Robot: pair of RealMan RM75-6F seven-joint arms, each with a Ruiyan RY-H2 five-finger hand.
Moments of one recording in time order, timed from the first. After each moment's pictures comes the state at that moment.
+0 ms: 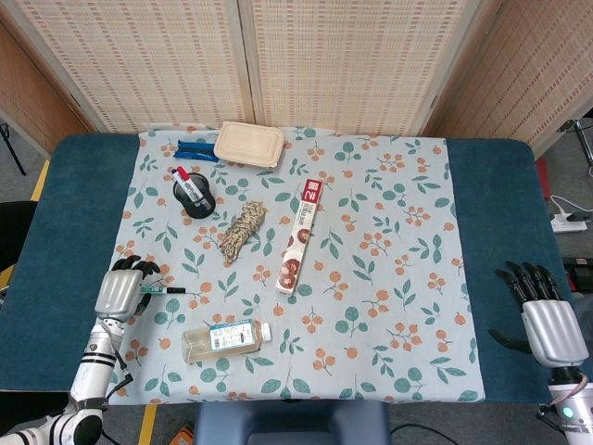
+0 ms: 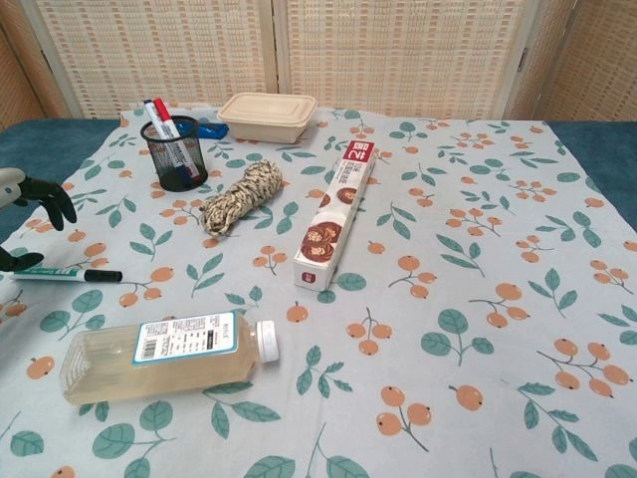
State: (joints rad) left arm -0.42 -1.49 -0.18 -1.46 1.14 1.17 0.38; right arm 0.09 -1.09 0.04 -1.64 -1.51 1.43 -0.05
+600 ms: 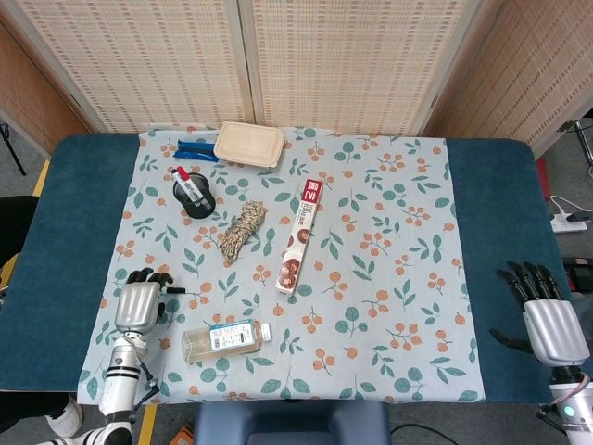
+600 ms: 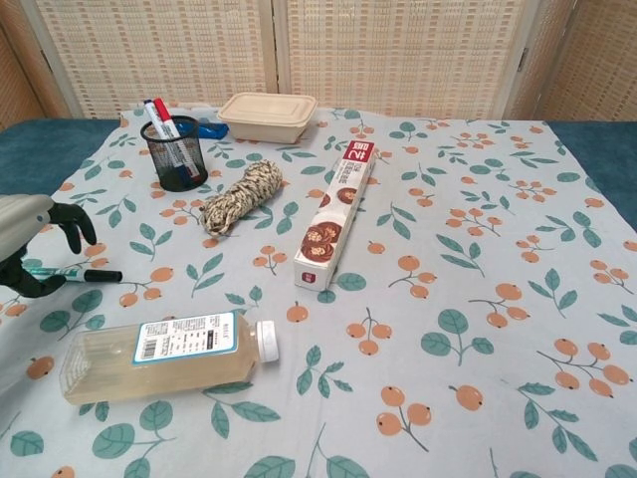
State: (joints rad) left arm -0.41 -1.65 -0.15 -1.48 1.09 1.30 0.60; right arm 0.09 -1.08 0.04 -1.63 -1.50 1.43 -0.03
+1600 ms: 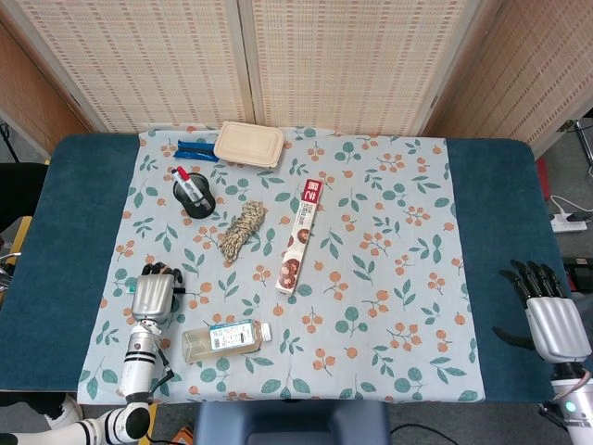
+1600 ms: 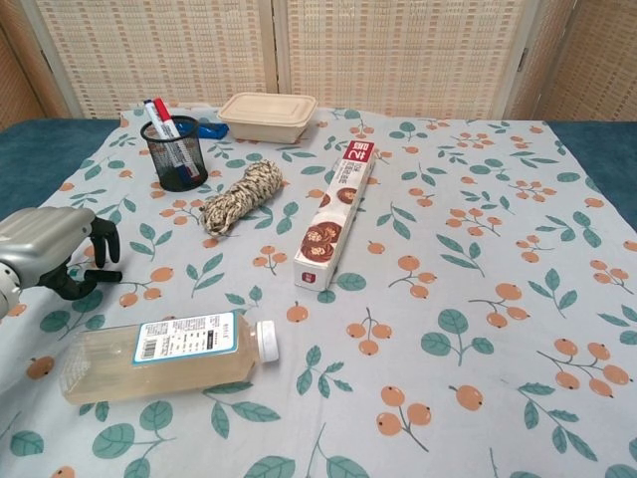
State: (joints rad) left arm -0.48 -1.78 -0.19 -1.24 1.05 1.21 0.59; right arm 0.10 -1.08 0.05 -1.62 -1.46 1.40 -0.03
